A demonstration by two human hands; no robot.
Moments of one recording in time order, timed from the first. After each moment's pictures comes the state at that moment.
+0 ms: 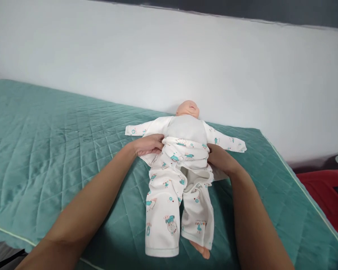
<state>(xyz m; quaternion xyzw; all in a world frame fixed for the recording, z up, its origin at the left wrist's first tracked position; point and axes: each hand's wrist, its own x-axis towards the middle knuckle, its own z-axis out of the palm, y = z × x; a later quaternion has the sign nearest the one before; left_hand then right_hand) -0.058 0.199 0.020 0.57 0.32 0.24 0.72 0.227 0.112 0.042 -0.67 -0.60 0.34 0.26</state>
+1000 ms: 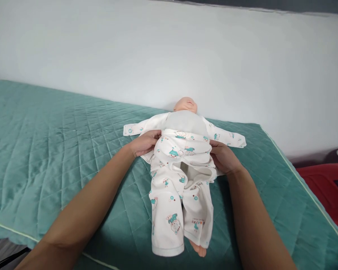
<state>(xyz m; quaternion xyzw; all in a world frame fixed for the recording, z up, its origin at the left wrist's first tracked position) -0.052 0.183 0.022 0.54 0.31 0.31 0.72 0.229 0.100 0.022 -0.47 -0.40 0.61 0.48</state>
